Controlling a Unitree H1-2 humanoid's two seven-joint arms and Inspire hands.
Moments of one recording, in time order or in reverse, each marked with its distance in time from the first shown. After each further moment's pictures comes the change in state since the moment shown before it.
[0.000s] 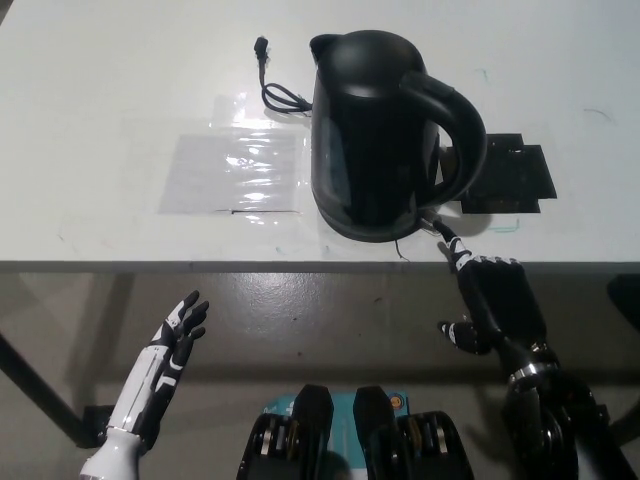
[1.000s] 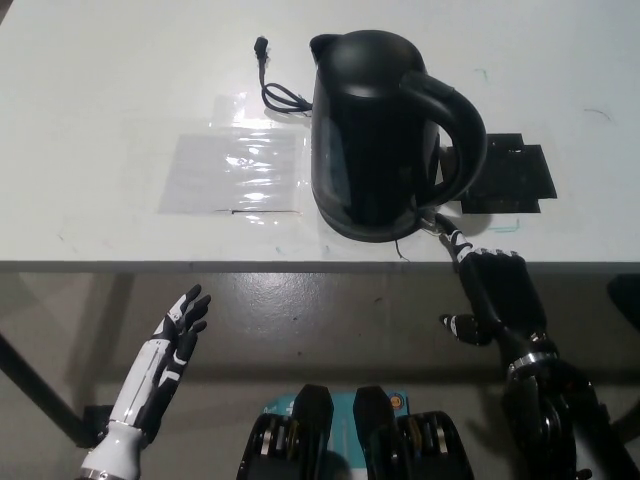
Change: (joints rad) left_arm -0.016 0.000 0.000 0.000 0.009 0.000 0.000; right_arm -0.034 -0.006 0.002 0.040 0.005 0.013 0.000
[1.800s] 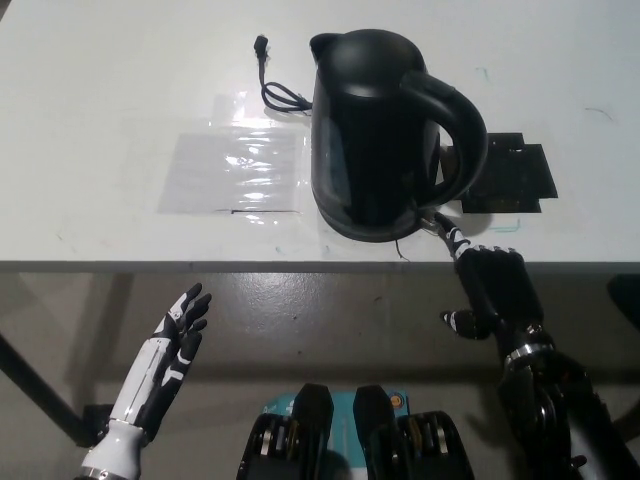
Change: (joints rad) left_arm -0.004 0.000 0.000 0.000 0.005 -0.001 0.000; right_arm -0.036 0.000 0.003 0.060 0.001 0.004 -0.001
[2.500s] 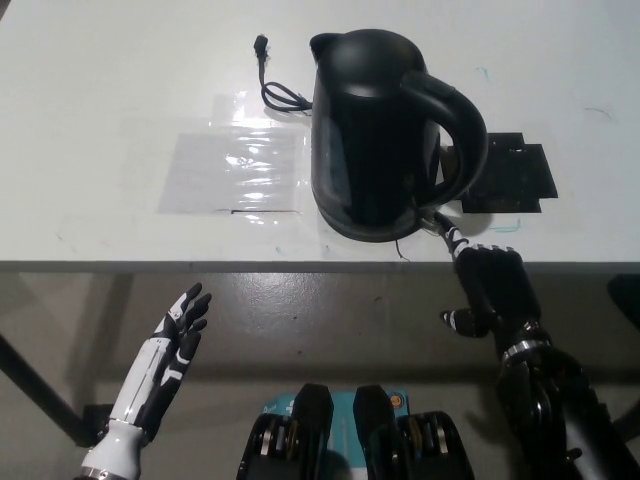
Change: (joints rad) left_arm 0.000 0.001 0.000 0.000 0.000 0.000 0.000; right_arm -0.021 0.000 0.006 0.048 0.001 0.001 -0.013
